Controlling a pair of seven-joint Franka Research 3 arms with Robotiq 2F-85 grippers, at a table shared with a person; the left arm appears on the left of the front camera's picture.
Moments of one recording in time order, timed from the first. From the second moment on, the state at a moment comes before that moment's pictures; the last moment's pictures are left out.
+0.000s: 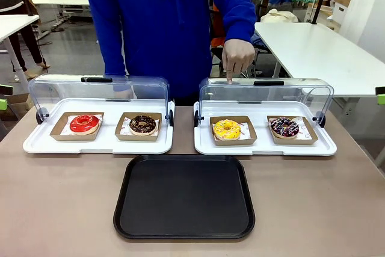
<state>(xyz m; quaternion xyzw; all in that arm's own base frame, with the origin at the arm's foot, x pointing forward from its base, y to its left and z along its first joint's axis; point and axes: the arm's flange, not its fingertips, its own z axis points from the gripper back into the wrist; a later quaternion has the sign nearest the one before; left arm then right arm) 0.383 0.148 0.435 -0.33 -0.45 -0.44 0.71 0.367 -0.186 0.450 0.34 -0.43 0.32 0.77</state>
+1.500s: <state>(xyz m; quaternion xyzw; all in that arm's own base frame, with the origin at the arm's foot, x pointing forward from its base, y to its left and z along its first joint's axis) 0.384 0.149 0.433 -0.33 -0.45 -0.43 0.71 0.401 0.122 0.401 0.00 -0.34 0.57 0.75</state>
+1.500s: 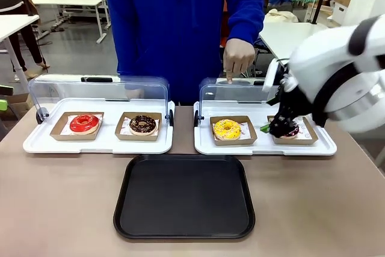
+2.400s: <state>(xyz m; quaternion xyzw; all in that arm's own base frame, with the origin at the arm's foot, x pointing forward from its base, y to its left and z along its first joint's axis) 0.384 0.149 0.433 -0.33 -0.45 -0.43 0.71 0.398 0.142 0.368 -0.04 -0.32 0.59 0.74</state>
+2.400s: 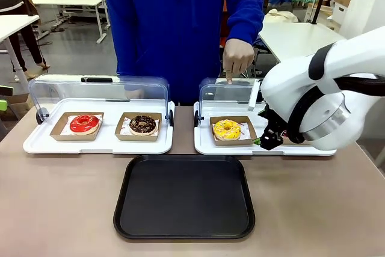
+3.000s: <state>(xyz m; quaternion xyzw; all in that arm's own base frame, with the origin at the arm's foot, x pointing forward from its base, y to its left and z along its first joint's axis) 0.384 0.149 0.433 -0.33 -0.45 -0.43 0.71 0.417 0.147 0.335 -0.06 -0.27 0.65 0.71</state>
